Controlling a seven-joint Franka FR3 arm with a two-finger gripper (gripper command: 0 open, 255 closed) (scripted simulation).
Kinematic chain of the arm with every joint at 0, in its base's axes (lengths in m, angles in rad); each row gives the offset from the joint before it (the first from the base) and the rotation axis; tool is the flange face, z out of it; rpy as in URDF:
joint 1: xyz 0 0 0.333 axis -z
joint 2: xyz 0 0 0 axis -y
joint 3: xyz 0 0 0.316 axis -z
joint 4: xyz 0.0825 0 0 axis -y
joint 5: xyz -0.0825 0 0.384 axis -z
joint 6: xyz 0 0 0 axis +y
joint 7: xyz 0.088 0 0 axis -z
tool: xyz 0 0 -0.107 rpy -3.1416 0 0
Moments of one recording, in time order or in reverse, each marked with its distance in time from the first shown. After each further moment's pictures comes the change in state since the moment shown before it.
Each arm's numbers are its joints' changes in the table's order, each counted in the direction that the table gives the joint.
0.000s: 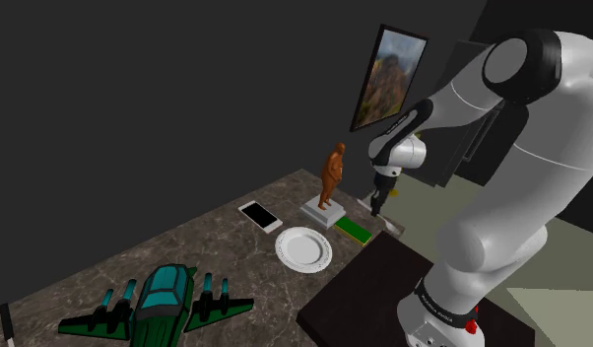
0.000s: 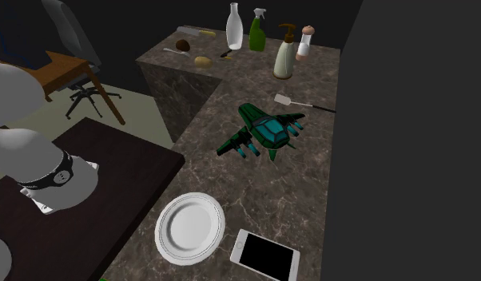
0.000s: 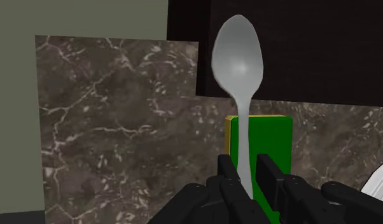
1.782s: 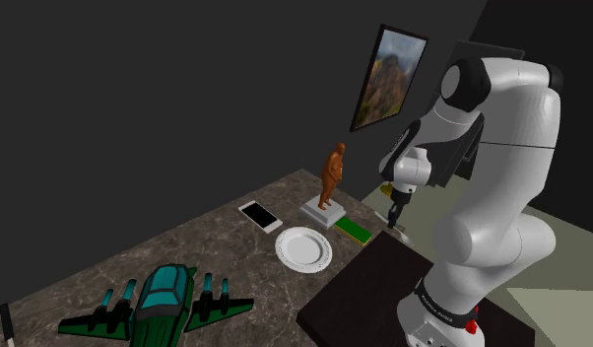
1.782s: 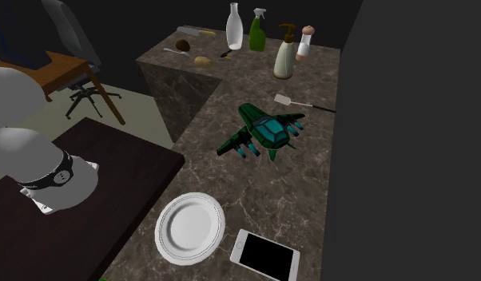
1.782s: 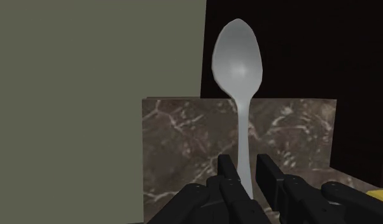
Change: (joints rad) arm 0.180 -0.335 0.051 0.149 -0.110 -0.167 -0.327
